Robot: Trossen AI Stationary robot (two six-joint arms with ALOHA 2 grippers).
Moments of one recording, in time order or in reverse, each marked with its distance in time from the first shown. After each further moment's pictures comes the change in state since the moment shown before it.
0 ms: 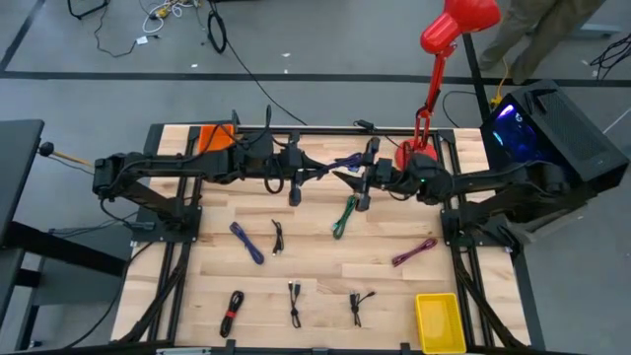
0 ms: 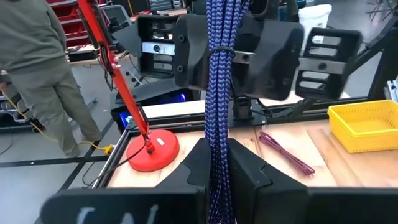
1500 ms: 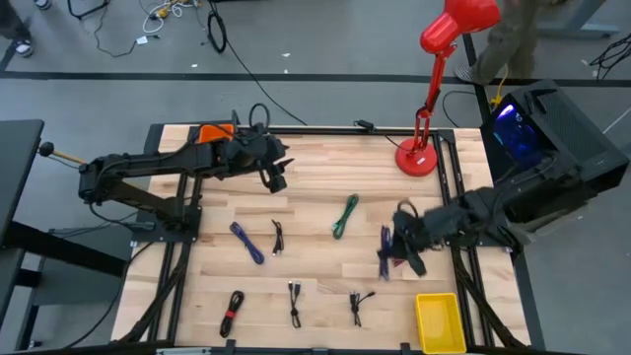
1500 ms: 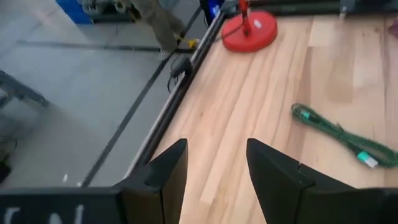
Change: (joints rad) left arm 0.042 -0.135 0.002 -0.543 -0.409 -0.053; right arm 0.559 -0.314 0.050 -1.145 -0.001 0.932
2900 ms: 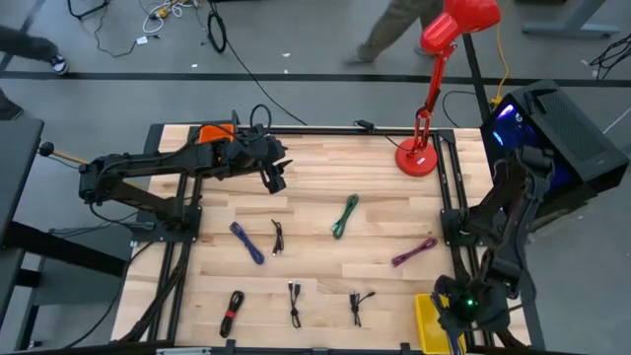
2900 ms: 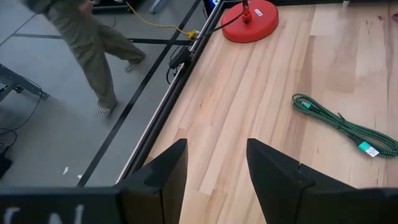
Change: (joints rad) left arm 0.000 0.002 -0.001 -0.019 0.001 0.002; right arm 0.745 0.257 0.000 -0.126 0.077 1.320
